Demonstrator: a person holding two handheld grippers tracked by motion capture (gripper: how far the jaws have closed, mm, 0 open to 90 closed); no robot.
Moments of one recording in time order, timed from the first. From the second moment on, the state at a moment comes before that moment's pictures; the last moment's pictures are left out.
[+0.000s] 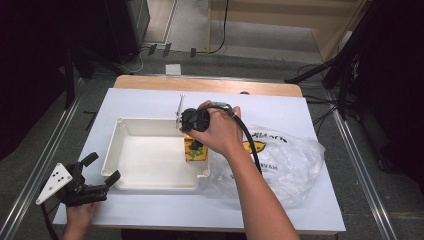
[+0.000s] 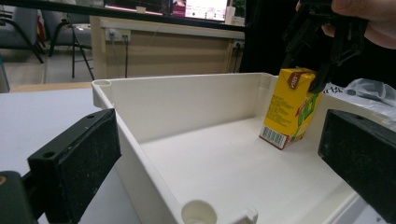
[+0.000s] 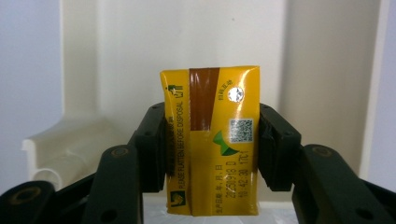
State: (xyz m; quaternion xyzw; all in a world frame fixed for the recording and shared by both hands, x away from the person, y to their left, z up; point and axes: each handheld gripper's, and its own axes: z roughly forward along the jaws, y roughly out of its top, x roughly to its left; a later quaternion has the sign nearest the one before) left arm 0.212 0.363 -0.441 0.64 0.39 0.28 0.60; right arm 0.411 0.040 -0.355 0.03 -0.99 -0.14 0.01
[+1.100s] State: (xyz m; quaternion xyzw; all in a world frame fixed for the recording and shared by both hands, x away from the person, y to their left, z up) left arm 0.212 0.363 -0.441 0.64 0.39 0.28 0.59; right arm 0.413 -0.020 -0.329 -0.02 -0.96 -0.28 -0.03
